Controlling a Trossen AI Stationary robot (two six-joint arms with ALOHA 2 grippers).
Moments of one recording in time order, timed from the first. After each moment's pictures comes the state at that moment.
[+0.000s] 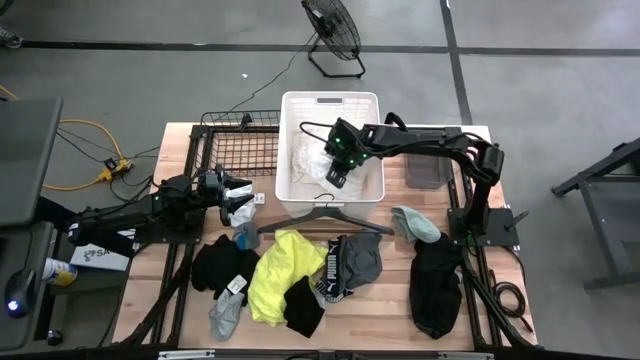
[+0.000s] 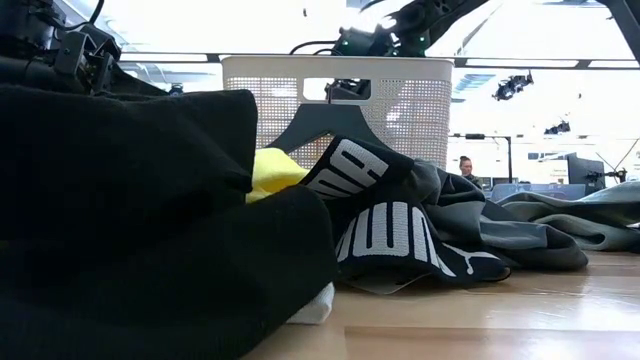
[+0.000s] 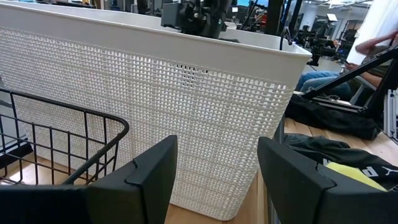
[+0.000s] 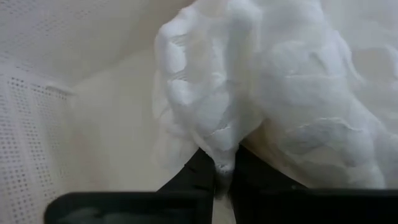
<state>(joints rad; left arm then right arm) 0.23 0.01 0.05 -0.05 -0.04 -0.14 -0.39 1.86 1.38 -0.60 -0.09 0.15</state>
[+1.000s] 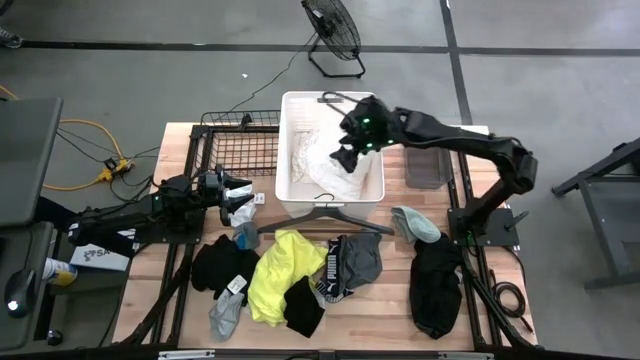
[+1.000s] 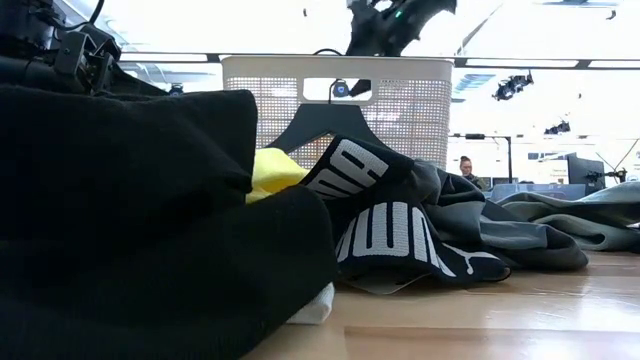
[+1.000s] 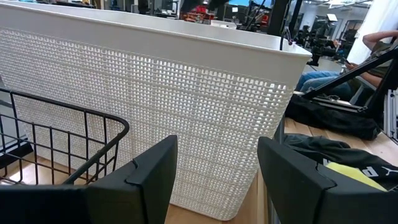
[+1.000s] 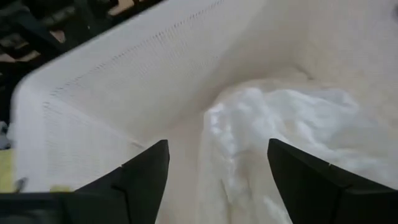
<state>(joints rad) 0.23 0.01 0.05 -0.05 -0.04 -0.14 -0.39 1.57 1.42 -0.64 -0.12 0.22</state>
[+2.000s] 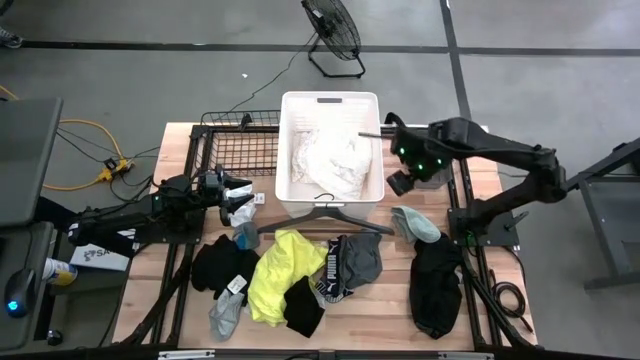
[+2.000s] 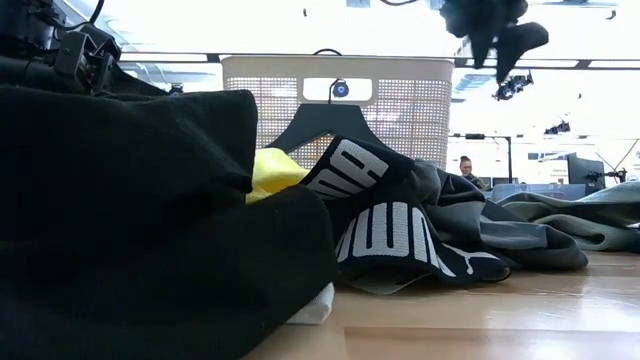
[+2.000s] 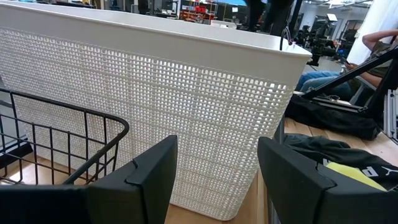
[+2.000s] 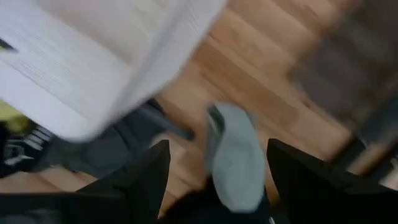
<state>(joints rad) 0.23 0.01 0.05 -0.05 -0.04 -0.14 -0.23 1.36 1.42 -1.53 0.02 0.75</state>
